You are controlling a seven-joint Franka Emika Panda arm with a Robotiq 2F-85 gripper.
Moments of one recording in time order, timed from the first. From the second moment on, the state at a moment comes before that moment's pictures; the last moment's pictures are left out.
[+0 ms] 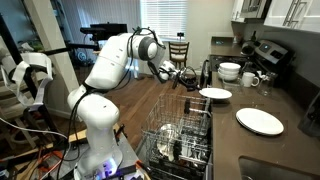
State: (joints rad) arm 0.31 0.68 0.09 -1.65 -1.38 1.60 0.69
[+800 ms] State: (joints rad) arm 0.32 0.68 0.11 -1.65 -1.38 1.61 0.69
